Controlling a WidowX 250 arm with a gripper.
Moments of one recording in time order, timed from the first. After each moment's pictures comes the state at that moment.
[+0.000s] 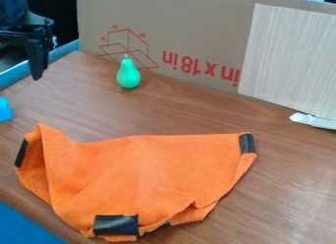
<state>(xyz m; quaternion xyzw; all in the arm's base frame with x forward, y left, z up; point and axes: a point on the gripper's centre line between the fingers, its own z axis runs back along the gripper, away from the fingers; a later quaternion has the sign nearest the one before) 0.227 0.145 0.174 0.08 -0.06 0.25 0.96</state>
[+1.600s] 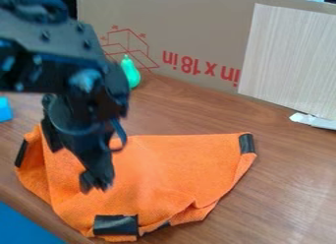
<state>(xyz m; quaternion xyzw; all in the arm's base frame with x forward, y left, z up) 0.195 0.018 0.107 0.22 -0.11 -0.13 0.96</state>
